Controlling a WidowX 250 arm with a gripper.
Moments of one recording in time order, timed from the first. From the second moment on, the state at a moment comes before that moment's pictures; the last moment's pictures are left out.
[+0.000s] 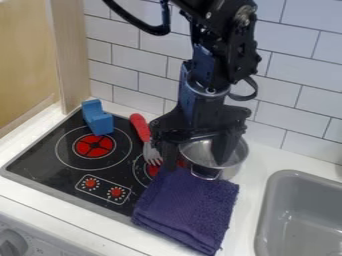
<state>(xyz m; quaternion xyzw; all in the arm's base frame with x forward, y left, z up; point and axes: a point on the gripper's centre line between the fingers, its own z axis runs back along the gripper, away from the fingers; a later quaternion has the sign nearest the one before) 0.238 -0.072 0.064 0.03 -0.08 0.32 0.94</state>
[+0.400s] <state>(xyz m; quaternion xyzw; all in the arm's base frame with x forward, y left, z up) 0.234 -0.048 0.056 0.05 -0.06 0.36 0.93</state>
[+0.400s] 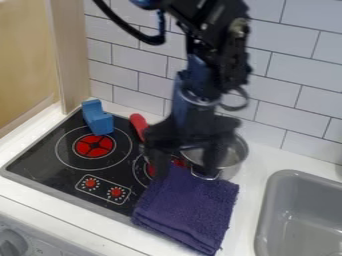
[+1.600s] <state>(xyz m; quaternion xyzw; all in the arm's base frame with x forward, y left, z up) 0.296 0.046 0.051 0.12 -0.22 0.37 0.89</state>
